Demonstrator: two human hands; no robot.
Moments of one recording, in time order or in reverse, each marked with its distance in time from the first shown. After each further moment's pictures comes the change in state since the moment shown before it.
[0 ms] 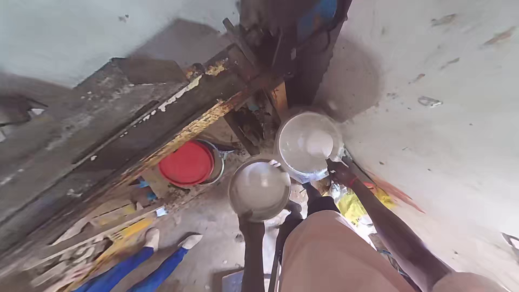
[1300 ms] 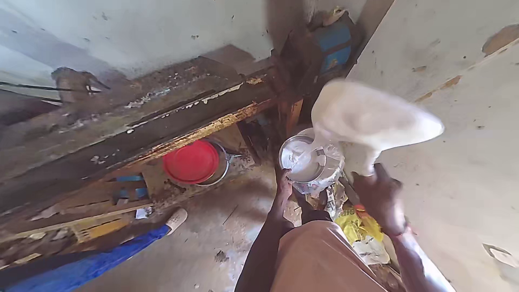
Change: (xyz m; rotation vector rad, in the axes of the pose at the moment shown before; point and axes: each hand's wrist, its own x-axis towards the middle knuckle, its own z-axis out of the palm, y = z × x) left_hand 0.051 -0.037 0.101 -0.139 -0.370 -0.195; right_hand -0.272 -0.106 0.098 -0.787 0.946 -0.886
